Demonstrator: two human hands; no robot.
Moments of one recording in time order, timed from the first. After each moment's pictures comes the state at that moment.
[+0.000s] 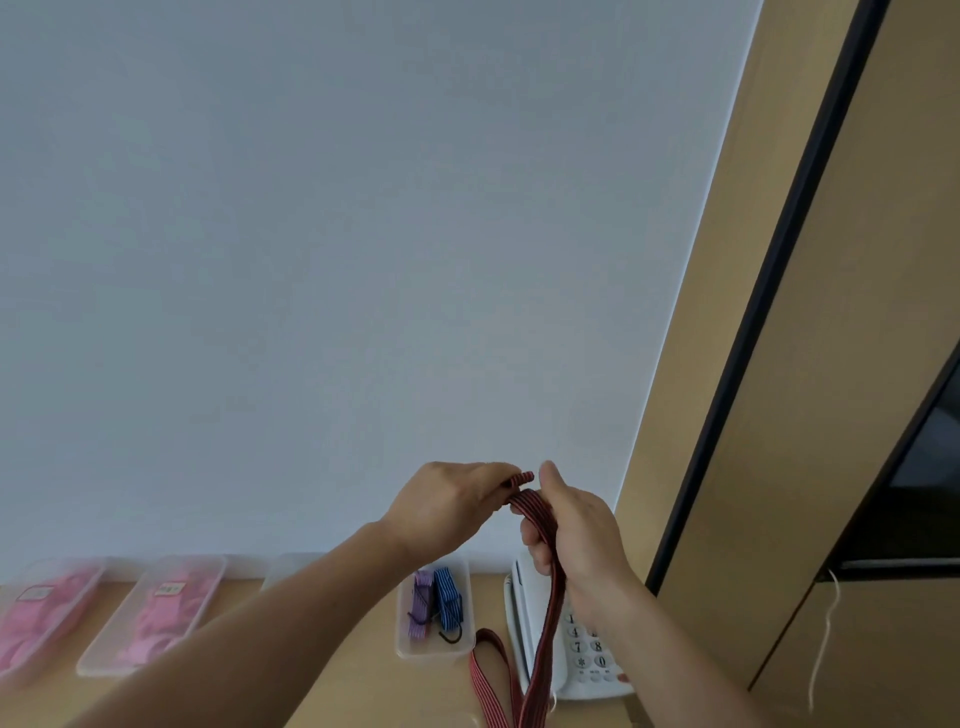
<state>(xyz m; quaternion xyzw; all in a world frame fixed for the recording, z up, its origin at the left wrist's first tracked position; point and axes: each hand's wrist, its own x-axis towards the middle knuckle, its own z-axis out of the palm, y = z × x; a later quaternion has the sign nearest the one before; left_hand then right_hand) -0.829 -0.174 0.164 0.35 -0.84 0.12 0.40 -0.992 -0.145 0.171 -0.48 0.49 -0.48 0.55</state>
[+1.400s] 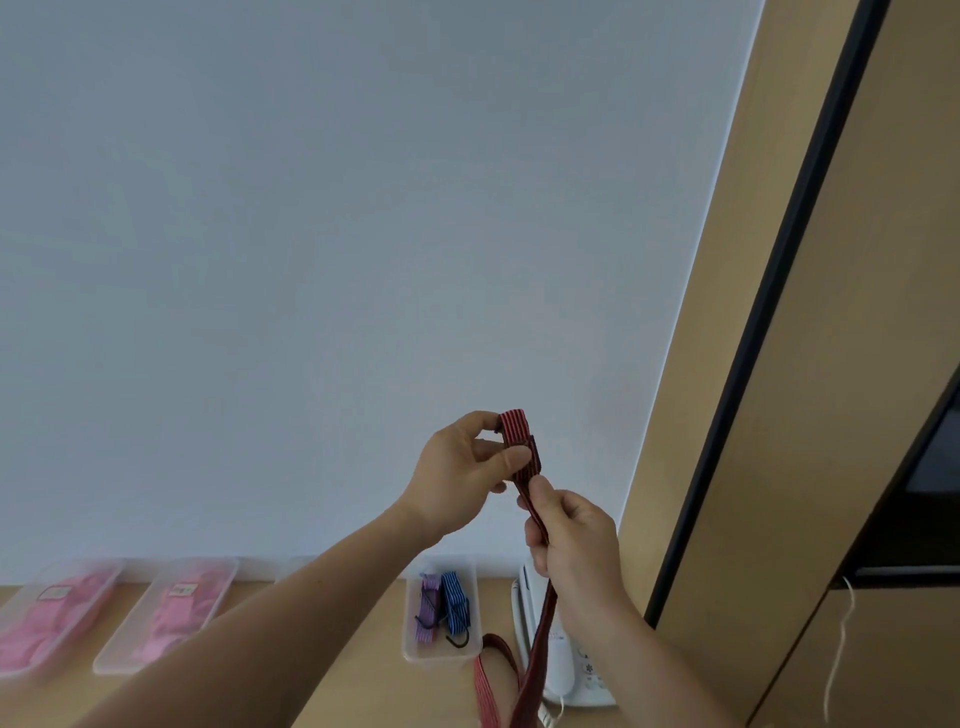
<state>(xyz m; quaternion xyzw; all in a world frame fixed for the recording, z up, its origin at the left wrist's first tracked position) -0.841 -0.169 0.192 0.43 -0.62 -0.39 0.53 -0.981 -0.143 0.158 -0.46 0.46 -0.56 0.51</state>
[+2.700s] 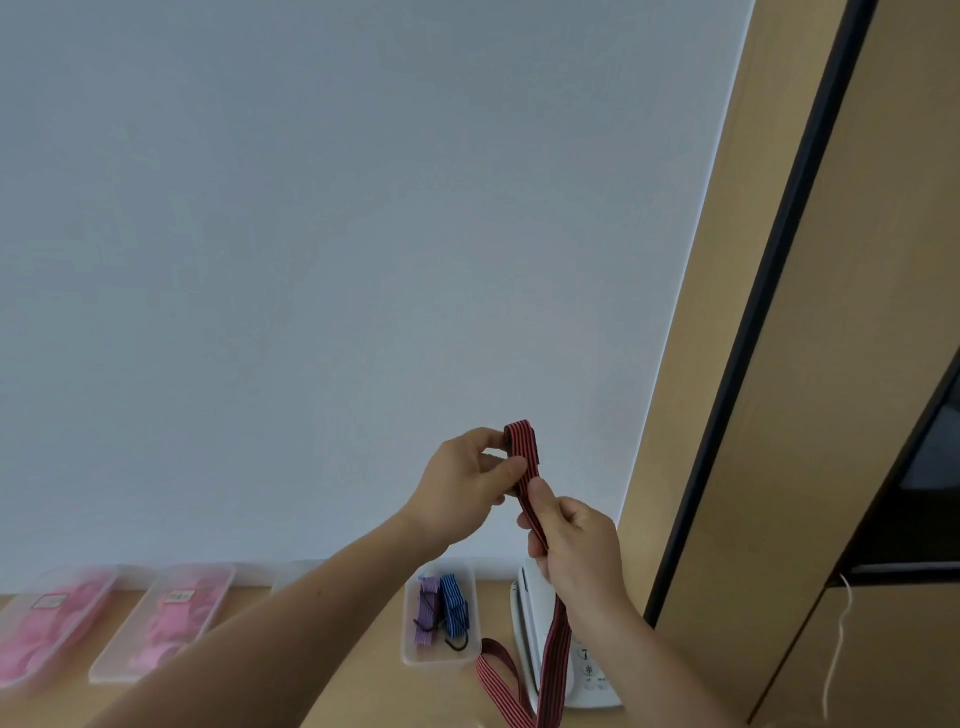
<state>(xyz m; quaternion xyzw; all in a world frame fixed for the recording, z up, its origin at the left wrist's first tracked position) -0.845 -0.170 0.188 0.47 -0.62 -0.39 0.49 -0.988 -0.145 0.154 -0.52 0.51 -0.53 0.43</state>
